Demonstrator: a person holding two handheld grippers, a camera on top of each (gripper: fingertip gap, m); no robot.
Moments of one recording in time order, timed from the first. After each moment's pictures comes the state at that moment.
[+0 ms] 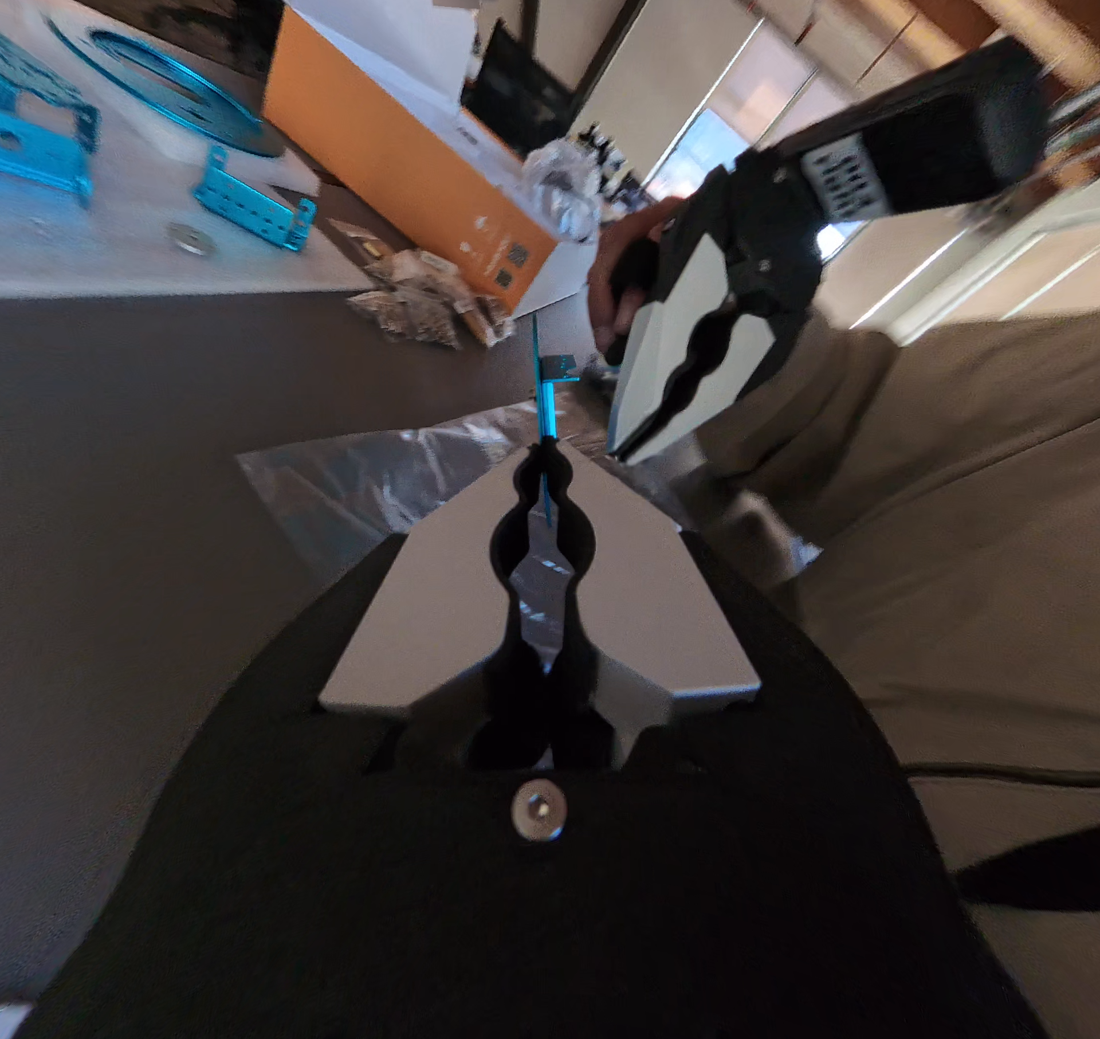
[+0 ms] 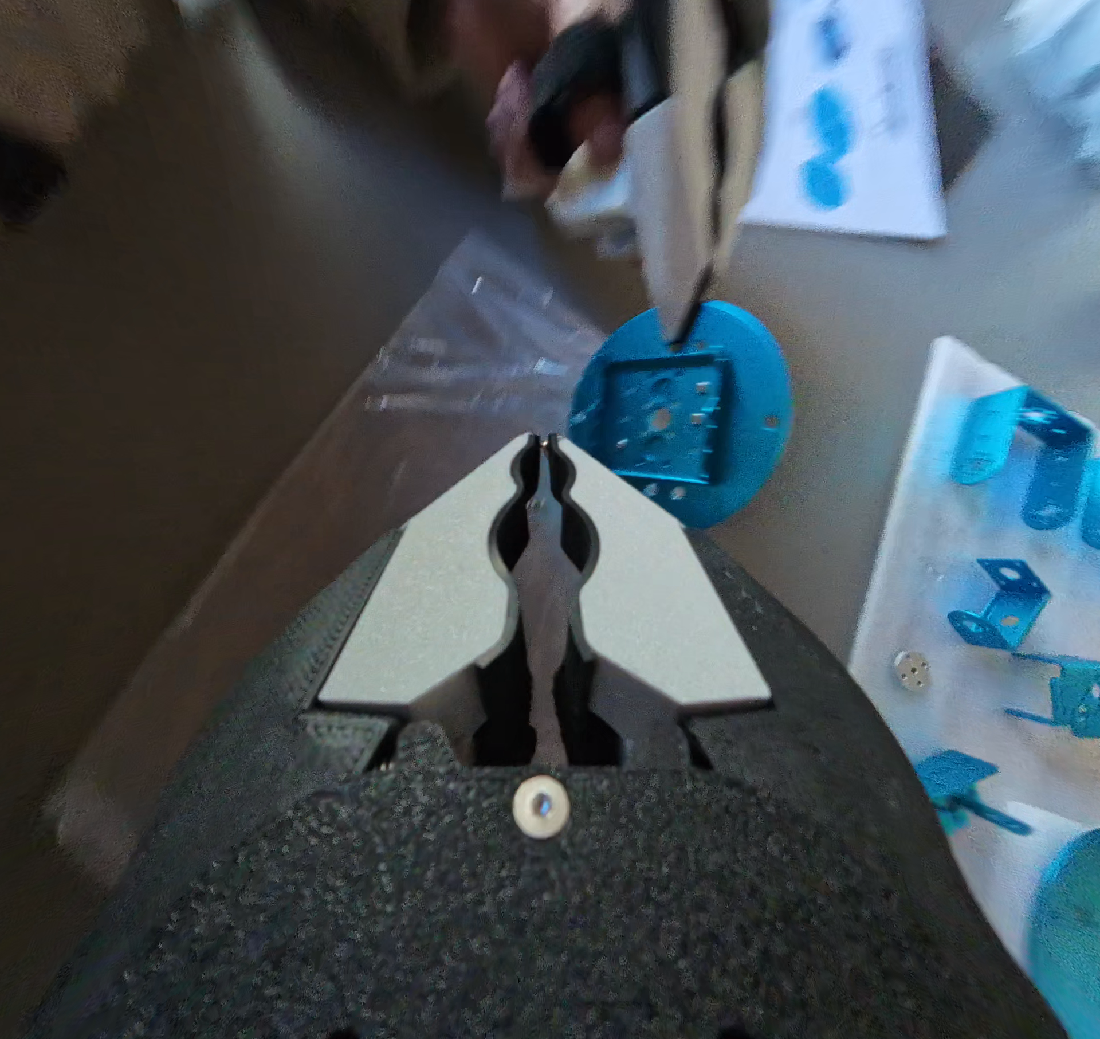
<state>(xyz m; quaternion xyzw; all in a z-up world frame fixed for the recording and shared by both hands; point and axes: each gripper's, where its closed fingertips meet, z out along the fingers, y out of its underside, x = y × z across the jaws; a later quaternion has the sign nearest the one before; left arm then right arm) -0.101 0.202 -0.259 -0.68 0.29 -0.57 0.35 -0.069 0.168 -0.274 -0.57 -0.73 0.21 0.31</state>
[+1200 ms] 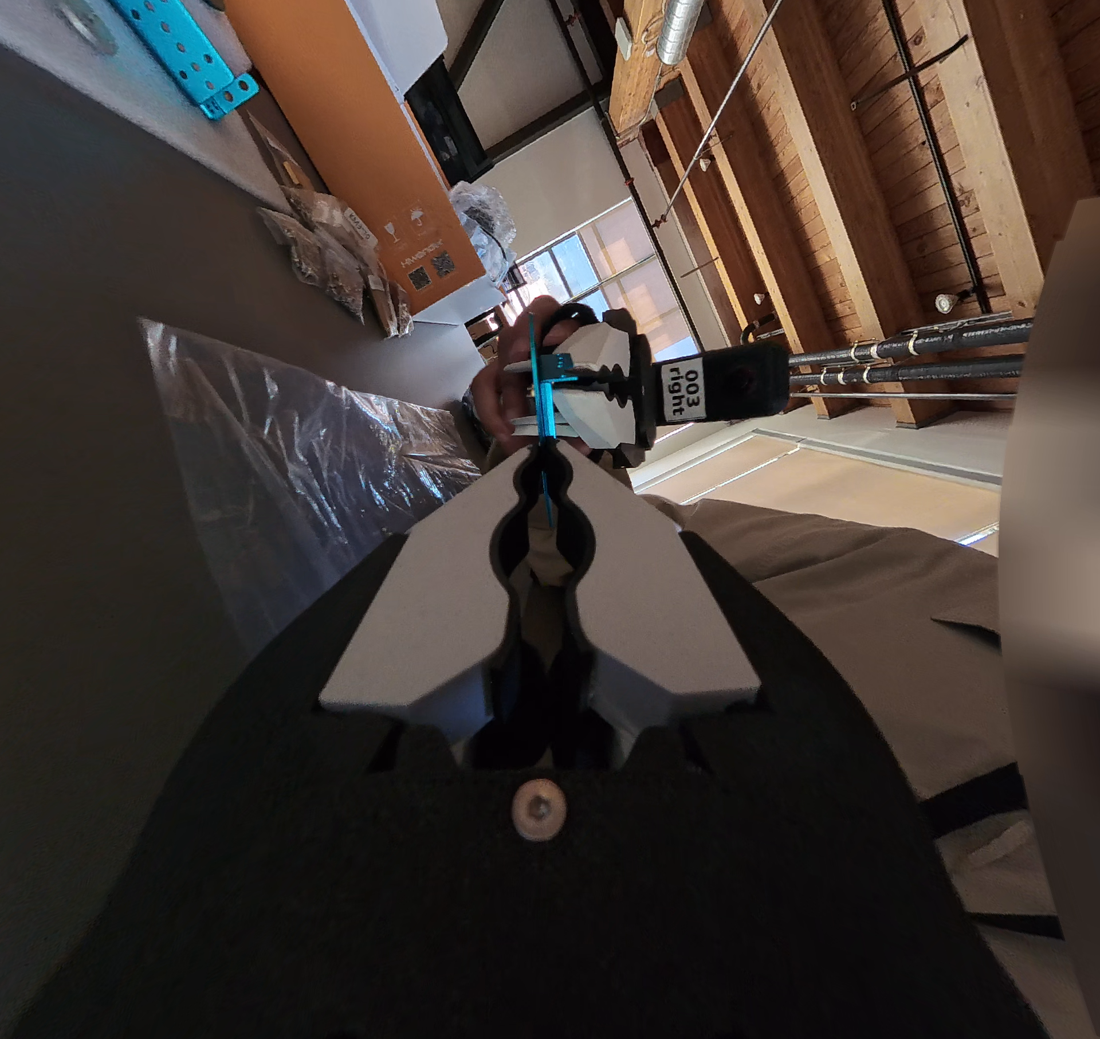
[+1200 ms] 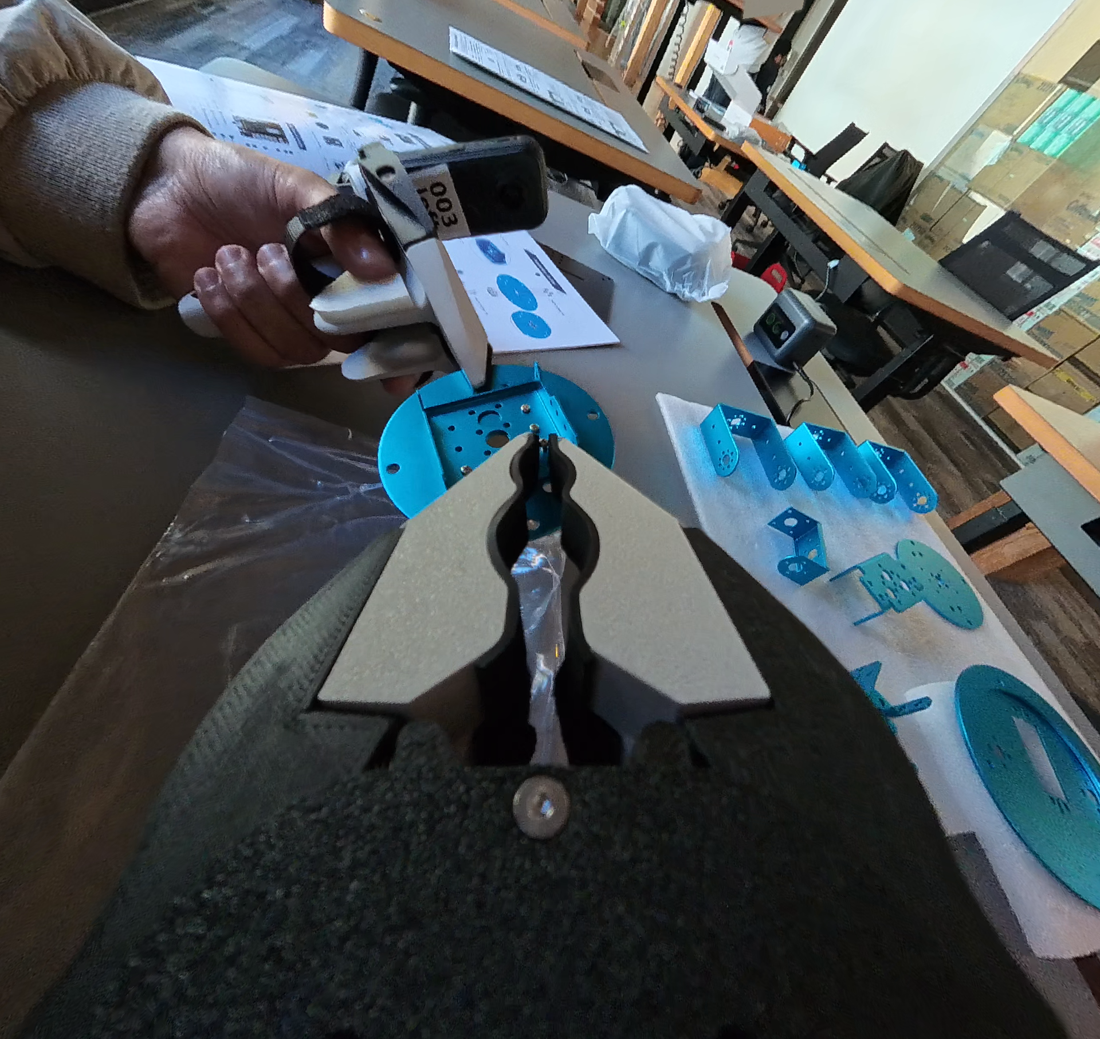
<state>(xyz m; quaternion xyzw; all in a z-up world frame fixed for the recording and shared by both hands) -0.099 0.199 -0.252 -0.64 0.12 -0.73 0.20 -0.071 0.212 -0.244 -0.58 -0.54 0.21 0.57</state>
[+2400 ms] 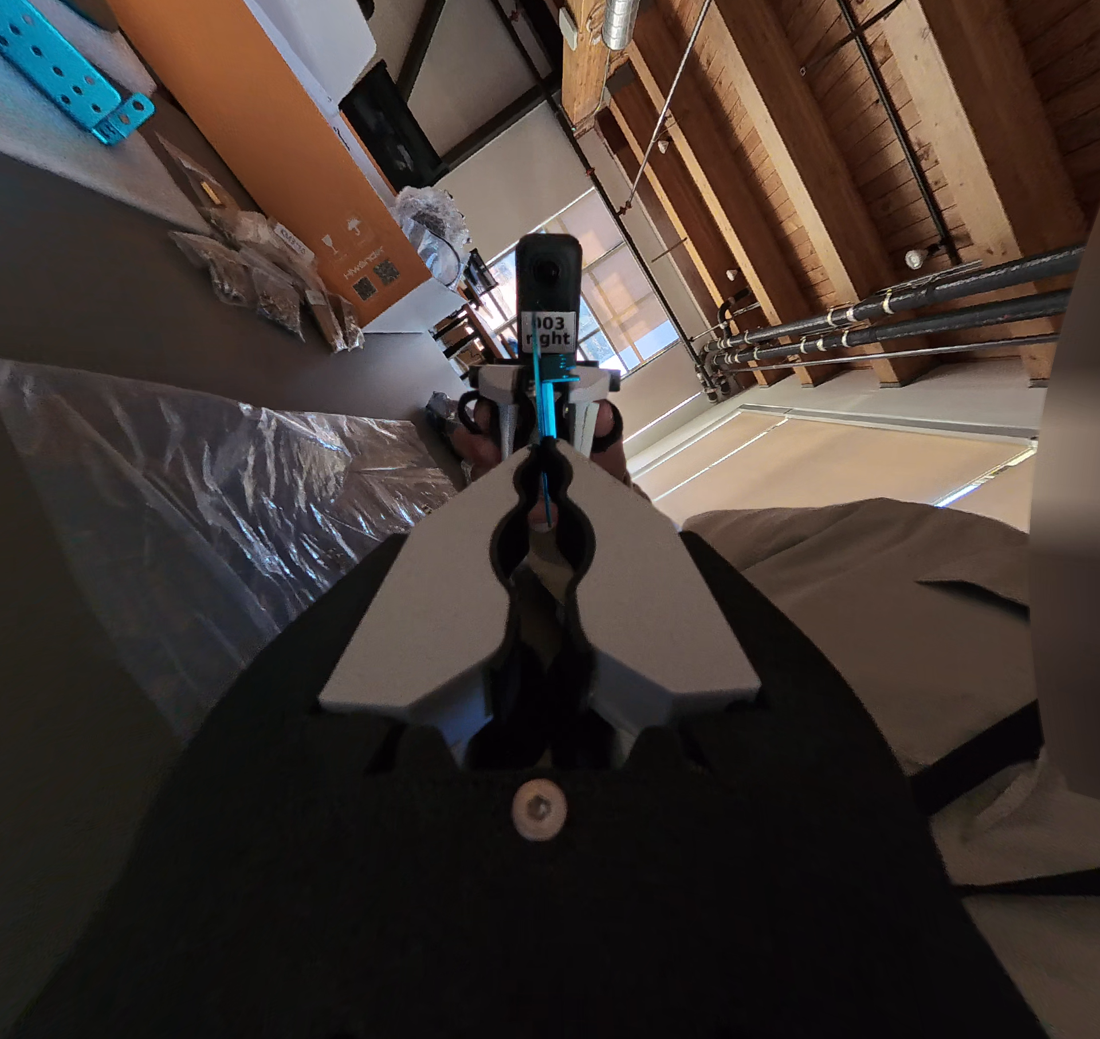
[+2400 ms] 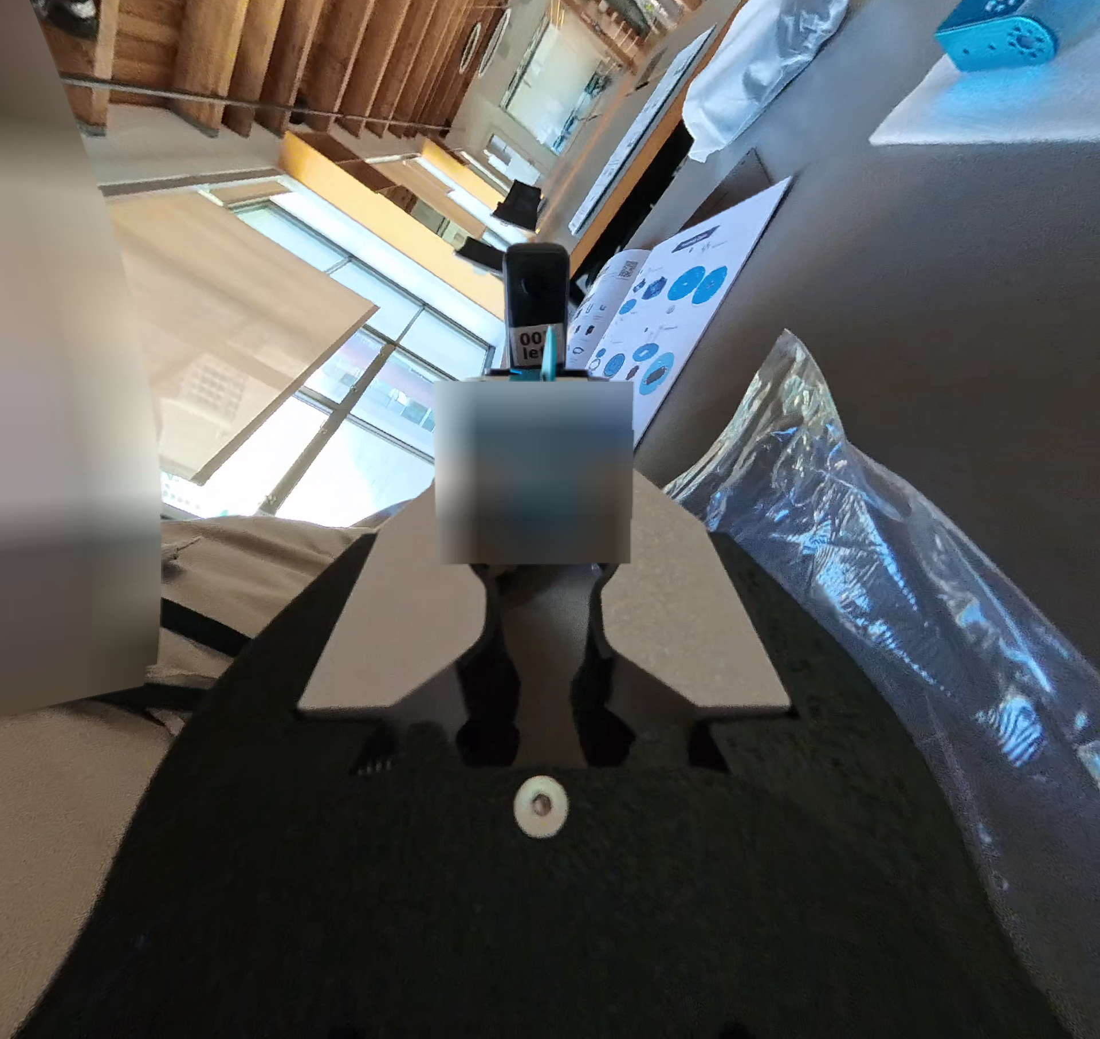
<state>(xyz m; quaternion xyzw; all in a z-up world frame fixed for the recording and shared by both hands) -0.095 0.184 -0.232 -0.62 0.16 -0.74 0.23 -0.053 0.187 -0.230 -0.71 -0.14 0.63 0.28</state>
